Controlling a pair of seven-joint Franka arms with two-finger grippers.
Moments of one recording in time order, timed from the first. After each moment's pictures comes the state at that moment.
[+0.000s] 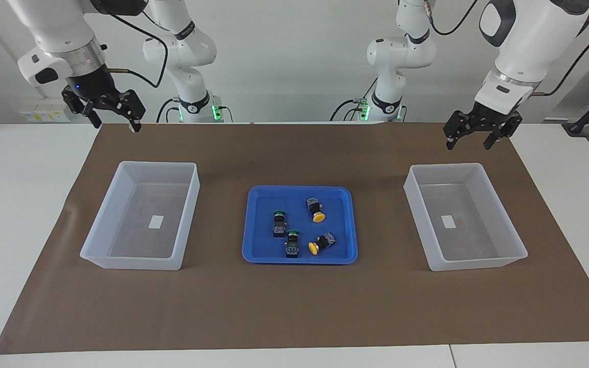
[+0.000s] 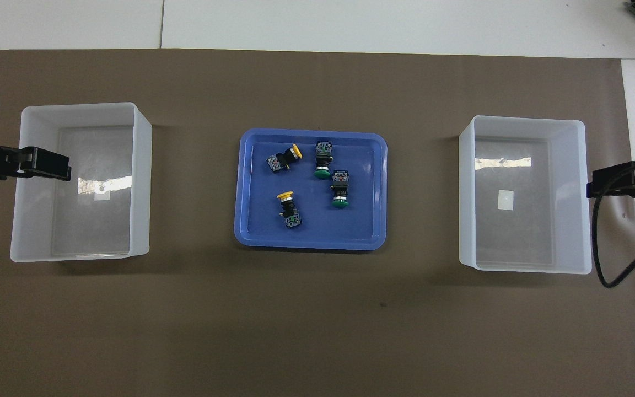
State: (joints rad) left arm -0.07 -0.02 -0.01 -1.64 0.00 1.66 0.00; right arm 0.06 -0.08 -0.08 -1.62 -0.02 1.54 0.12
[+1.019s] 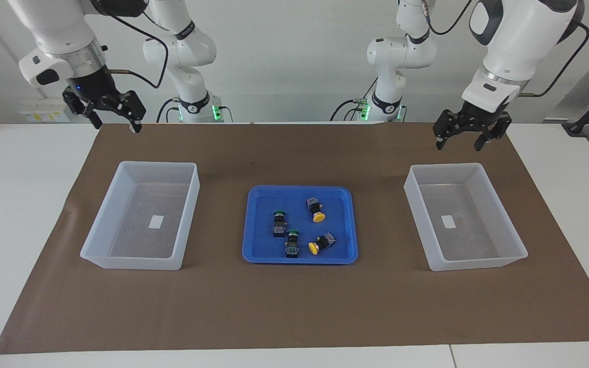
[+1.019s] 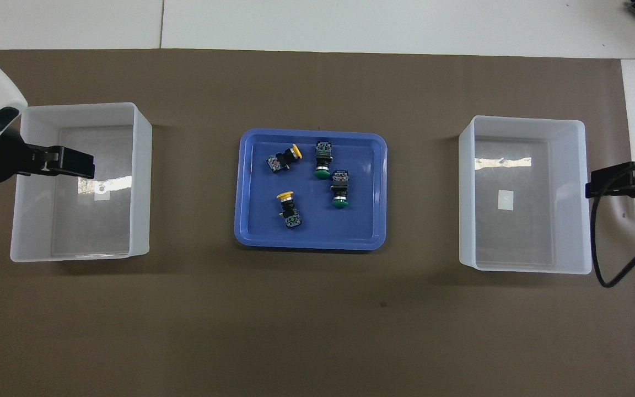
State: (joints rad) left arm -0.13 -0.02 -0.03 -1.64 -0.03 1.69 -0.06; right arm 0.06 -0.08 -0.08 -1.62 -0.02 1.54 0.12
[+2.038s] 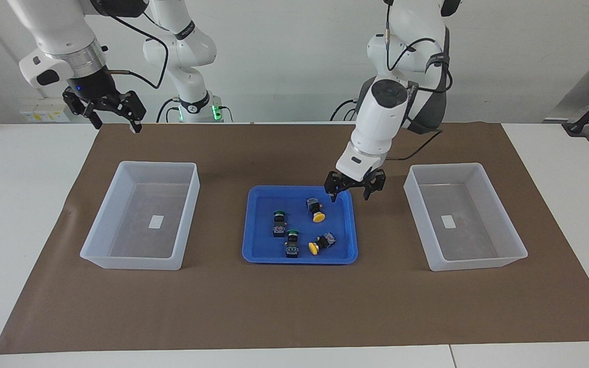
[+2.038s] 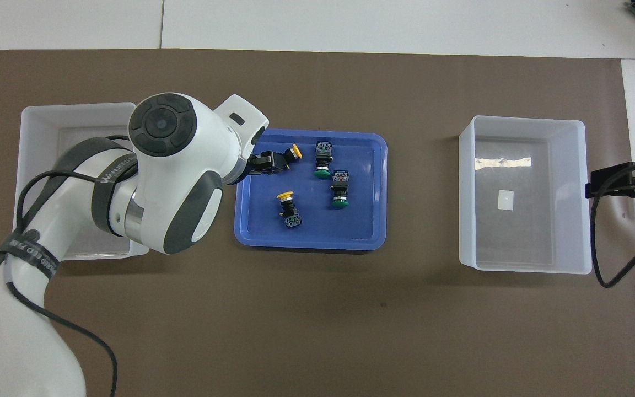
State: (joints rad) left arm -0.46 0.29 -0.04 -1.74 -0.04 2.15 -0.52; right arm 0.06 -0.08 -0.08 -1.63 -0.02 1.54 0.12
